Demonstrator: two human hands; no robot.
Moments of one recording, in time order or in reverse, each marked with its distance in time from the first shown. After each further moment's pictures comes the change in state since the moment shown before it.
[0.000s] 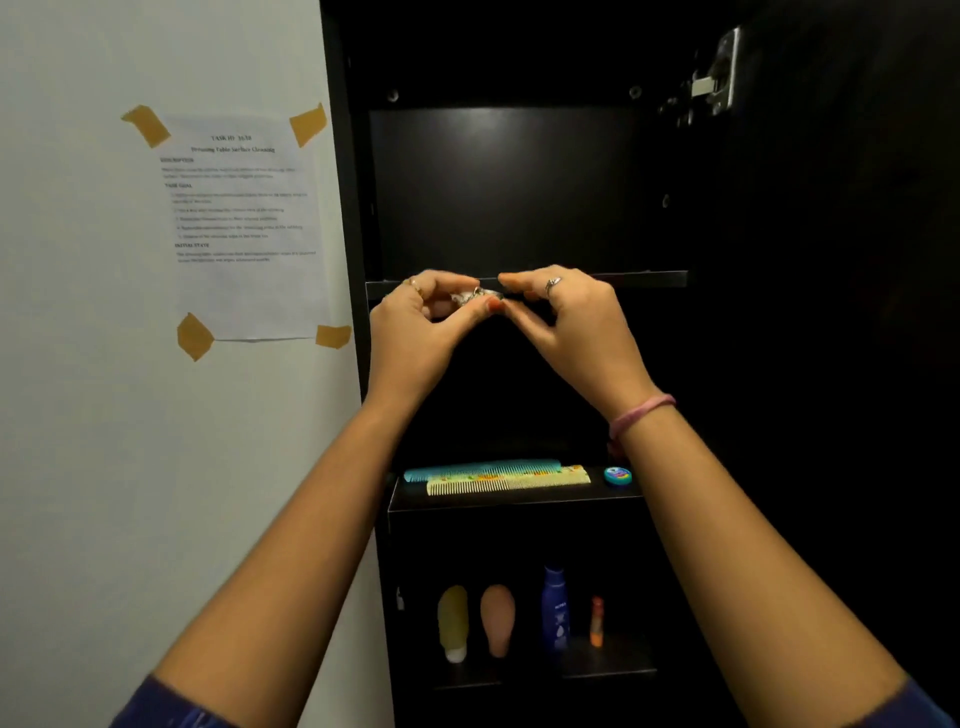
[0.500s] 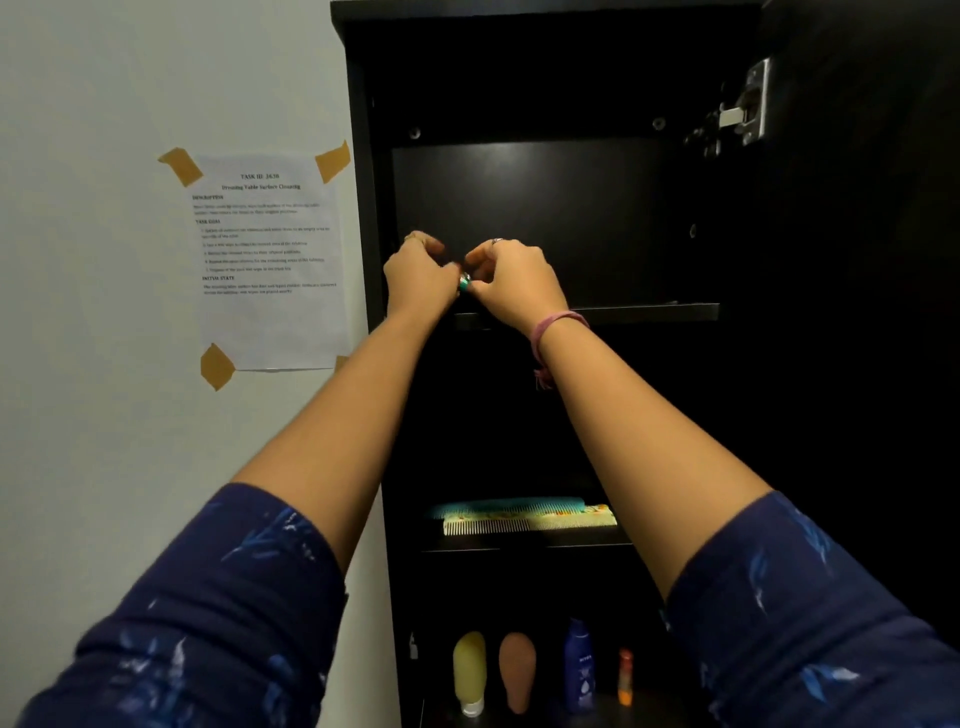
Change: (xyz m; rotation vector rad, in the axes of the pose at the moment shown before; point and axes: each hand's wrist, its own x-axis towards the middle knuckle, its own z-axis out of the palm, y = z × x) left_hand 0.118 -0.027 0.008 0.395 0.051 -0.257; right_hand 0.109 -0.001 0.060 0.054 -0.283 0.289
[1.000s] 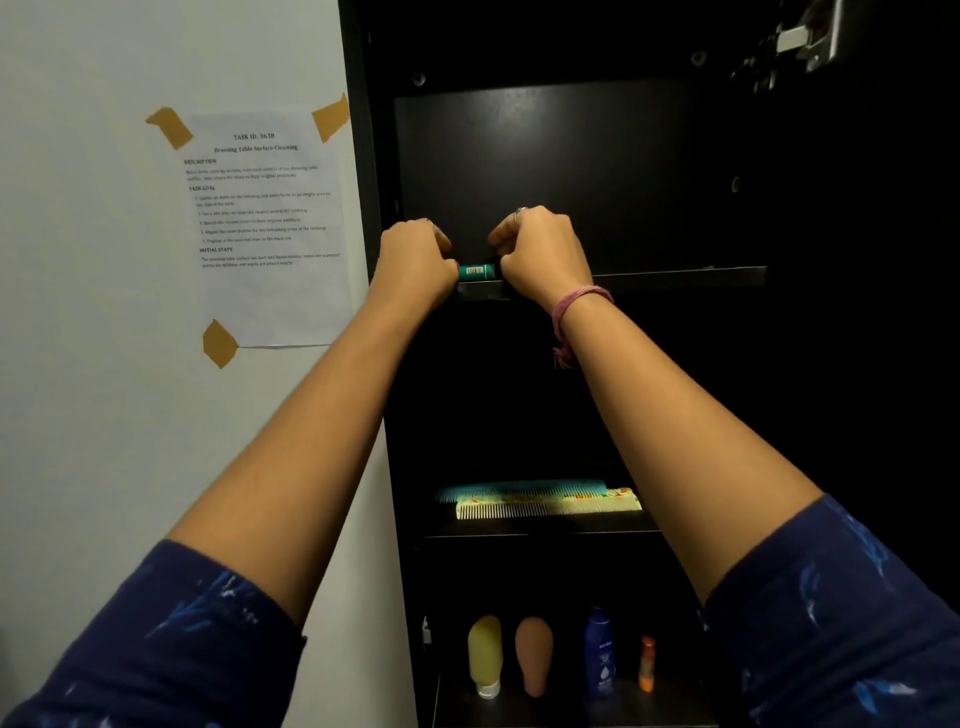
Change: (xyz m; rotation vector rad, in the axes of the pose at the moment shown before) left_hand -0.005 -0.010 -0.010 0.310 -0.127 0.062; right_hand 0.017 0.016 0.007 -0.012 -0.044 0.103
